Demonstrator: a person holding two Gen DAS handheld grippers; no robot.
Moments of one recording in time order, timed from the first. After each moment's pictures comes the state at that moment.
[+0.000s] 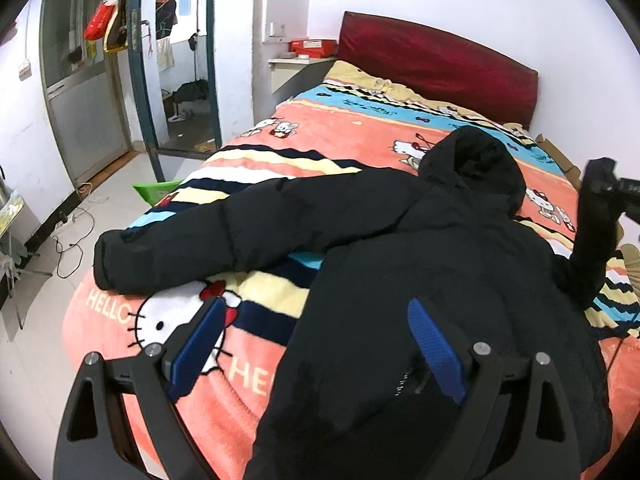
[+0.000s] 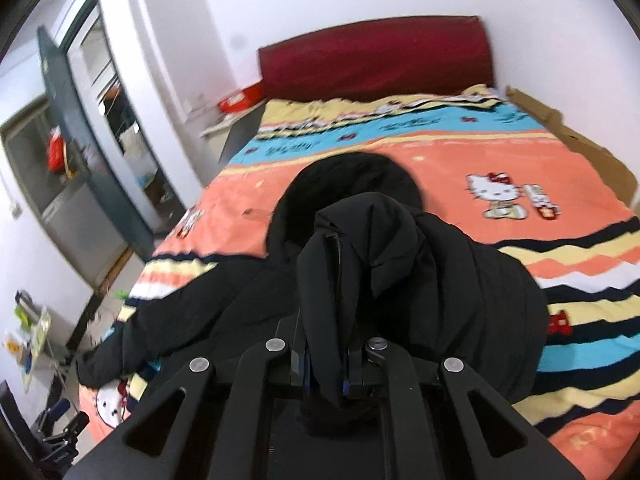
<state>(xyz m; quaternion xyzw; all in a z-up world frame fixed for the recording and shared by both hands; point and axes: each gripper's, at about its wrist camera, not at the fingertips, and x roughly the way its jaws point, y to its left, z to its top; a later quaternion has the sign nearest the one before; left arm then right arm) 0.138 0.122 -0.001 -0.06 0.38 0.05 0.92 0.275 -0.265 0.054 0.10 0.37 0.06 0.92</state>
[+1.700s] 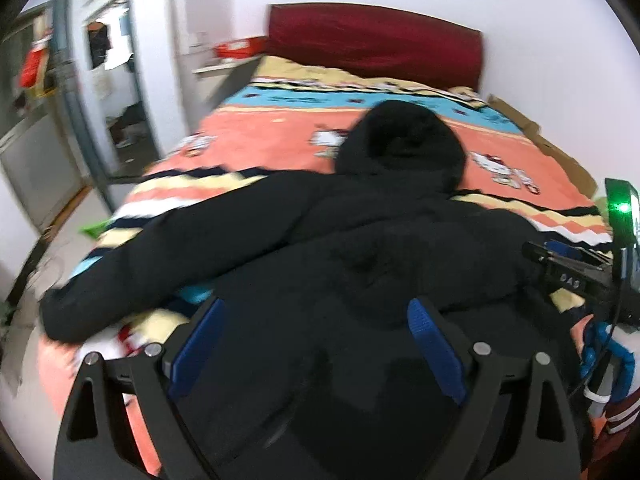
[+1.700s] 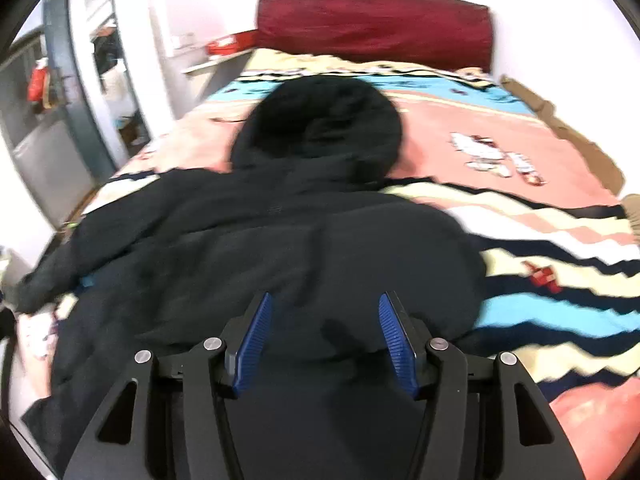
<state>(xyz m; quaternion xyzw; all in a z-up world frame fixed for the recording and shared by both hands) 0.207 -0.023 0.010 0.01 0.40 -0.05 0.92 0.256 -0.307 -0.031 0.02 0.42 -0.01 0.91</state>
